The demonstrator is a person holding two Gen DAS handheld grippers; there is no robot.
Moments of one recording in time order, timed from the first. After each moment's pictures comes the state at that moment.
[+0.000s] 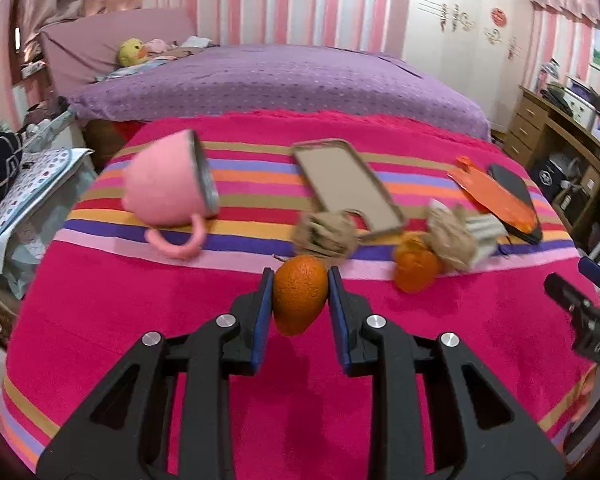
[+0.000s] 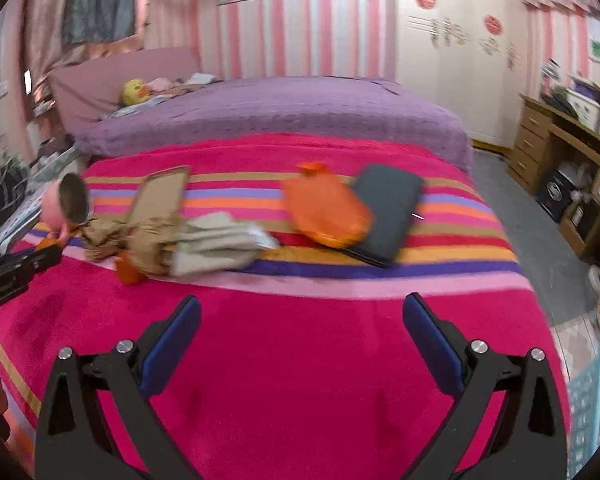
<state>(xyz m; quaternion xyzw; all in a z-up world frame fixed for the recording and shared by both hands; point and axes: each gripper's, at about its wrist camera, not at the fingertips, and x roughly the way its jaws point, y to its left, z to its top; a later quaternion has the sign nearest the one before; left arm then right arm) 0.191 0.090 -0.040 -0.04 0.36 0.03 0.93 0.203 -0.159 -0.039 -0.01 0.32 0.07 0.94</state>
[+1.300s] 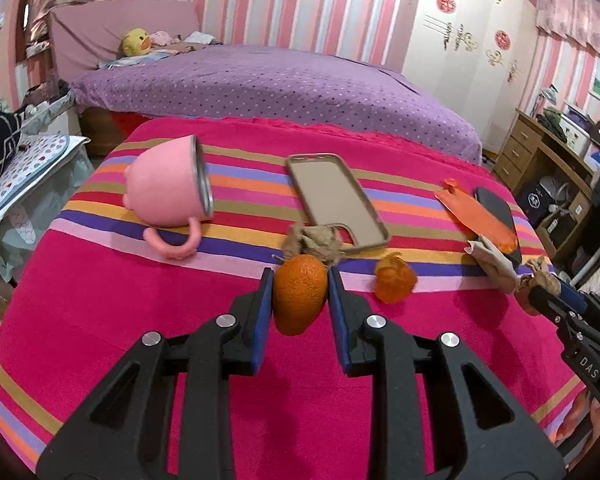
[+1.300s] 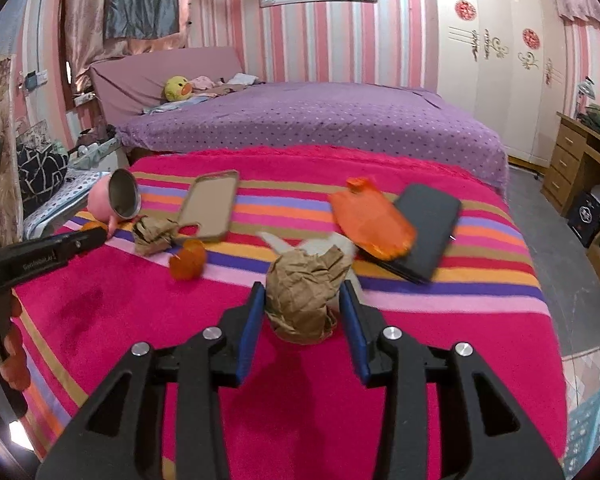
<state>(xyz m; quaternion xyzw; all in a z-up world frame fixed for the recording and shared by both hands) 0.185 0.088 -0.027 -0.08 0.36 0.01 0.93 0.187 -0.161 -0.022 -0.02 0.32 0.13 0.94</state>
